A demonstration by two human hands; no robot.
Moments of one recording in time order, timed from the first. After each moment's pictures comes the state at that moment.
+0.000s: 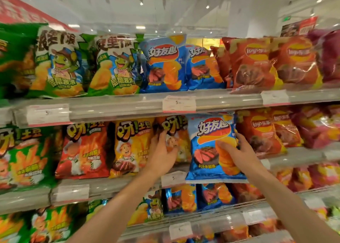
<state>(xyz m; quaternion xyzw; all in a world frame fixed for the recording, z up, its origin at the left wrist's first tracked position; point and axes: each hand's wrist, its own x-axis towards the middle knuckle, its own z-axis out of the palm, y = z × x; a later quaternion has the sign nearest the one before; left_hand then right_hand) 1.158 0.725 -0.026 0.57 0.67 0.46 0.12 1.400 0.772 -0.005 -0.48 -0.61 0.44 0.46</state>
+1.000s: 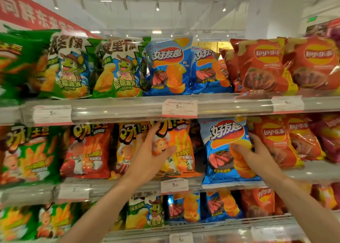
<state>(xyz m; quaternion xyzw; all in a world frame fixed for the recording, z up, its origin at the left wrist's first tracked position) 1.148 0.683 0.000 0.56 0.65 0.51 0.07 1.427 0.821 -0.007 -0.43 -0.65 0.41 0.47</state>
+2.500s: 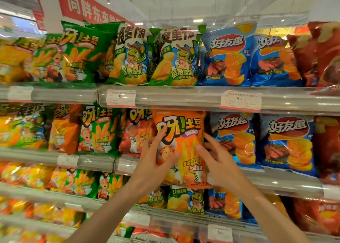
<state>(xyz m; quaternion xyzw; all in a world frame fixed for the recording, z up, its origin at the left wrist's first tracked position) 1.091 0.576 -0.019 0.52 0.67 0.52 0.06 1.246 0.720 -0.027 -0.23 -0.78 0.48 0.33</state>
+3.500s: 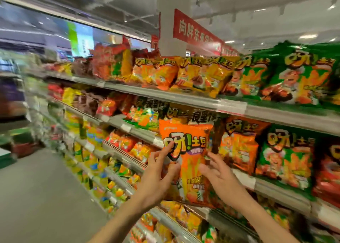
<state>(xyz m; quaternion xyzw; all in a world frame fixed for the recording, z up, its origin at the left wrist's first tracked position) 0.757 0.180 -0.040 0.37 0.74 0.55 -0.11 0.843 0.375 -0.028 -0.09 -0.82 0.54 0.17</state>
